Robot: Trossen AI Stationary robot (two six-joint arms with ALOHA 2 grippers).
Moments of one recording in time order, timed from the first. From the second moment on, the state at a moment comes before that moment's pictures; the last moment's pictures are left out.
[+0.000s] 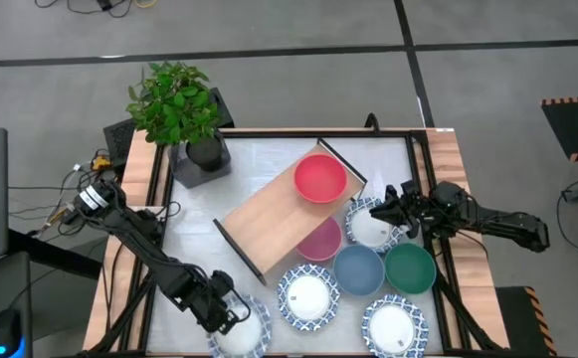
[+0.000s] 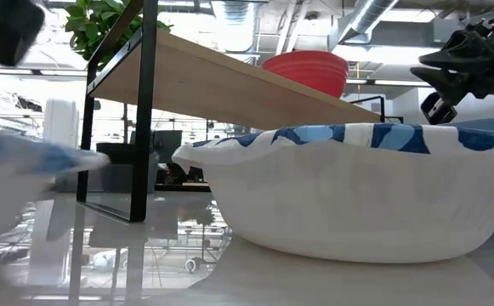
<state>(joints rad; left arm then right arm) -0.74 1.64 1.04 -0.54 0.01 -1.62 -0.22 0.01 0.01 0.06 -0.34 0.59</state>
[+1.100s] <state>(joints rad) -0.29 1.47 1.73 -1.29 -0.30 -1.48 -0.22 0.01 0.01 0.06 -0.33 0.59</state>
